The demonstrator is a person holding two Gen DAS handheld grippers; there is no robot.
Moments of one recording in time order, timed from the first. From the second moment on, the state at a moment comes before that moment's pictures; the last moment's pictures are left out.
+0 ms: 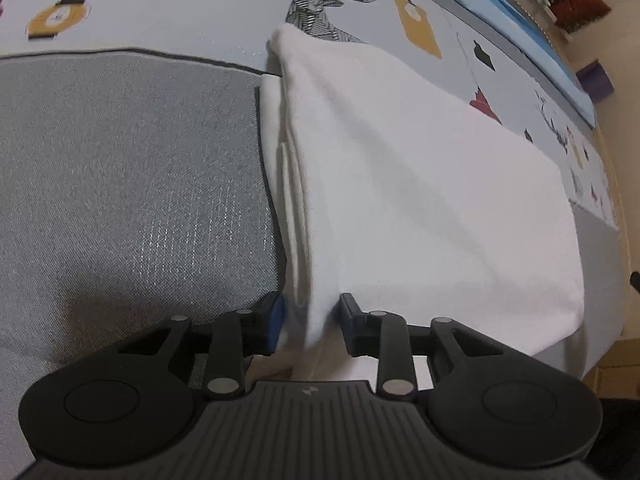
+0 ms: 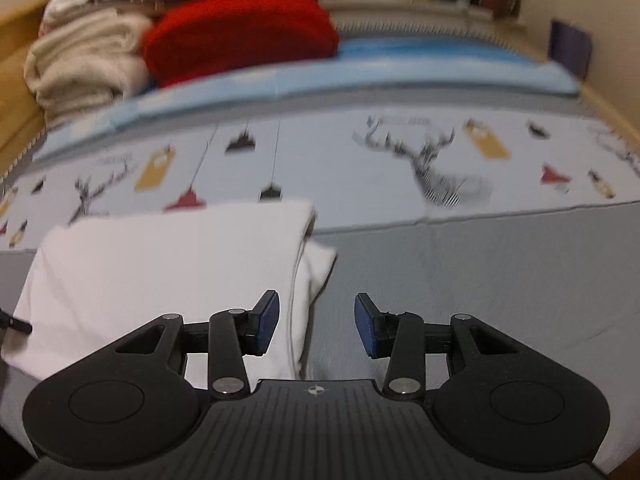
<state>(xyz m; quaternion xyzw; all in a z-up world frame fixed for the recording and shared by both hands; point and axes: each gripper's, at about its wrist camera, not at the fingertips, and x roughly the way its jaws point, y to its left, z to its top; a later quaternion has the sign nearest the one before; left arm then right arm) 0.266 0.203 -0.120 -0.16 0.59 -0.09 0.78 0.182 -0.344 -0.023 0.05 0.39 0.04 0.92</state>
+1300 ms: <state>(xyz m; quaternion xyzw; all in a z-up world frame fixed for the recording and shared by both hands) 0.277 0.028 -0.014 -0.22 0.48 -0.29 0.80 0.188 -0.353 -0.037 0.10 0.40 -0.02 0.91</state>
